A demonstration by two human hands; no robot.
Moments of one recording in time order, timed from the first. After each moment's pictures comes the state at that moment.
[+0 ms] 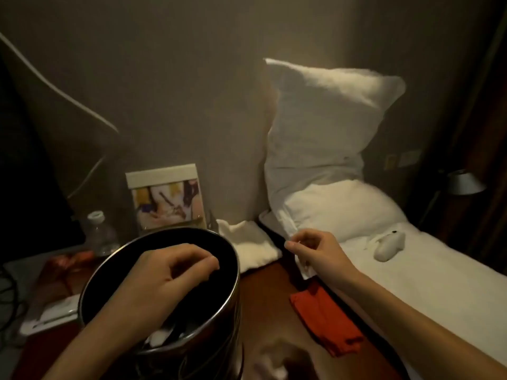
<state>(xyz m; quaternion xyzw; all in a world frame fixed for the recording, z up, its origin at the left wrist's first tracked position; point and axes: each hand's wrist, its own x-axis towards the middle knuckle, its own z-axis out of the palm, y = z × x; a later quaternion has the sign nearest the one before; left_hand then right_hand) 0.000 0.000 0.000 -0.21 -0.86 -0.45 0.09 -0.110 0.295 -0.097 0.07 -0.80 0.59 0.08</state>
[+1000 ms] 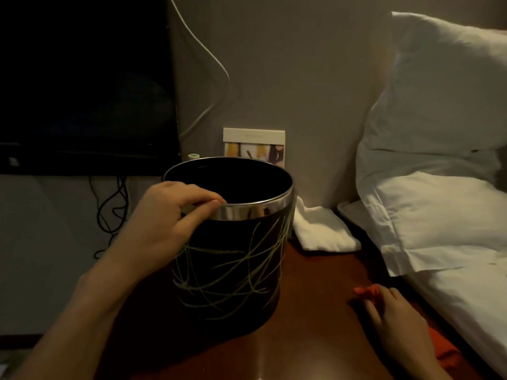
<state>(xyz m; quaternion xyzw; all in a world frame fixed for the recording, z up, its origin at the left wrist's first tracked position) 0.033 -0.068 -0.087 -0.12 -0.89 -0.27 0.36 -0.103 0.297 -0.294 0.02 -0.97 0.19 0.16</state>
